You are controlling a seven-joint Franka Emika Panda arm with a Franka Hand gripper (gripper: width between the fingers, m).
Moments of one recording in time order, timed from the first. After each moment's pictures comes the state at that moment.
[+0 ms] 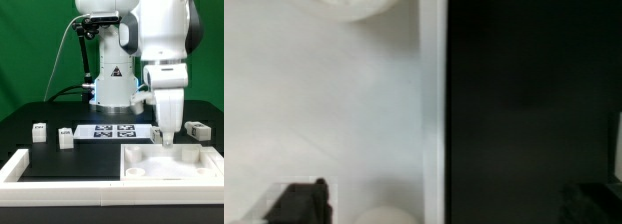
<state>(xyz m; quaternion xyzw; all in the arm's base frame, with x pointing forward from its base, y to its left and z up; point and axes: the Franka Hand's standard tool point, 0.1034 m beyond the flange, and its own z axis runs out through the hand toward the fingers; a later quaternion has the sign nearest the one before) 0.478 0.083 0.044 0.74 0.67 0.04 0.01</state>
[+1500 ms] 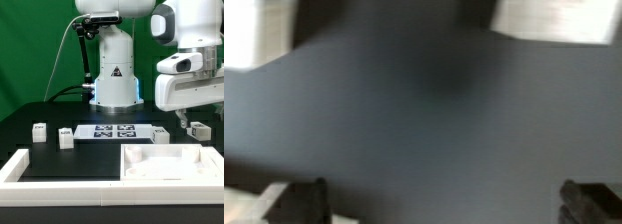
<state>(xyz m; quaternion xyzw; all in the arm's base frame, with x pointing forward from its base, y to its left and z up) 0.421 0.180 0.051 0.99 0.12 0.02 -0.04</state>
